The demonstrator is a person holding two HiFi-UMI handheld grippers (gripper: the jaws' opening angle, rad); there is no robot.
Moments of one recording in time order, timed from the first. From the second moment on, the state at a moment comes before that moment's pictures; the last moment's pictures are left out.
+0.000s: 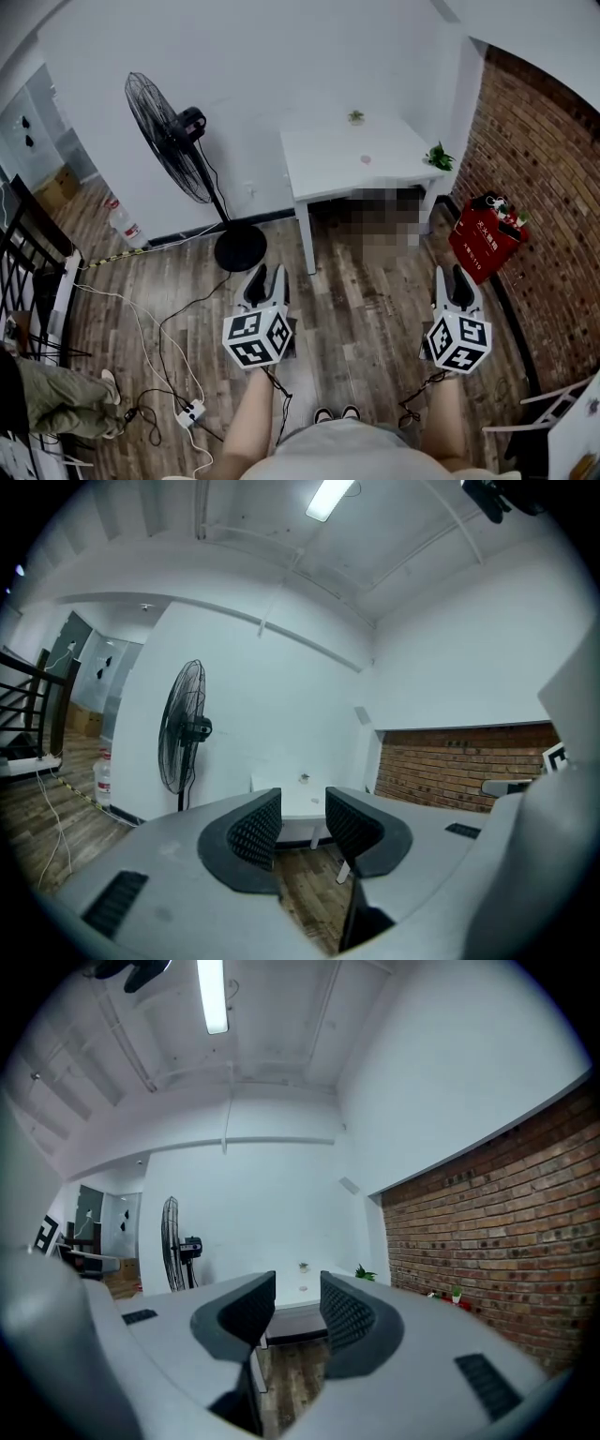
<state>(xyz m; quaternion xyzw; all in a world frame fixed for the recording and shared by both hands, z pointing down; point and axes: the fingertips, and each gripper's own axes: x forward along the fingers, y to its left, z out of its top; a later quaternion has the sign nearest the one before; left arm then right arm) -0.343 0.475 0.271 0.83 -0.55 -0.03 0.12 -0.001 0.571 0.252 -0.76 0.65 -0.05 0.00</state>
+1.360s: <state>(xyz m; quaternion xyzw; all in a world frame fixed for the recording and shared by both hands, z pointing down) -0.348 0.339 0.315 0.81 -0.57 0.01 0.13 0.023 0.425 0.286 -0.76 0.64 -0.07 -0.01</state>
